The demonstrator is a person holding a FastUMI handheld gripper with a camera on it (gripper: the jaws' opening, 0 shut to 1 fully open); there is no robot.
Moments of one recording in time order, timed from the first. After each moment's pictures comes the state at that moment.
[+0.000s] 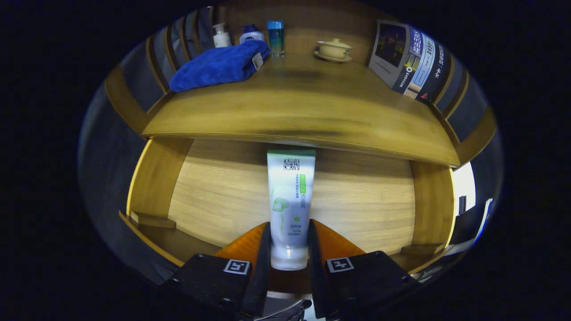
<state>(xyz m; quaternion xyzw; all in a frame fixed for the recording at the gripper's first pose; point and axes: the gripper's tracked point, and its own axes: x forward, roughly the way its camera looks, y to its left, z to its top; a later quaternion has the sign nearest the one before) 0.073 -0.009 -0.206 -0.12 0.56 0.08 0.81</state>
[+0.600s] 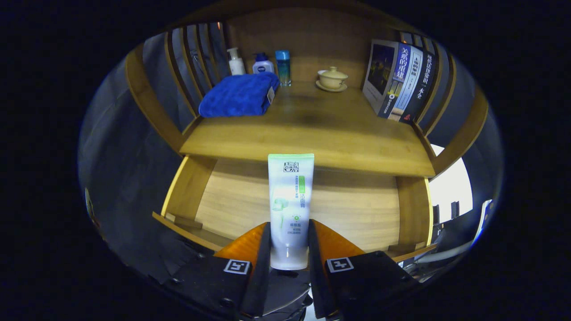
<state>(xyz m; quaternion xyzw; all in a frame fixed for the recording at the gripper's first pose) 0.078 0.007 -0.129 -0.10 0.51 0.11 0.85</state>
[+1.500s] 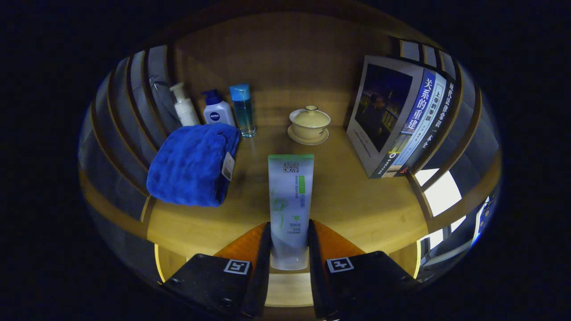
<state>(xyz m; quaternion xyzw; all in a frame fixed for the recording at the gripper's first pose) 0.254 0.016 -0.137 -0.09 0.45 0.02 0.89</state>
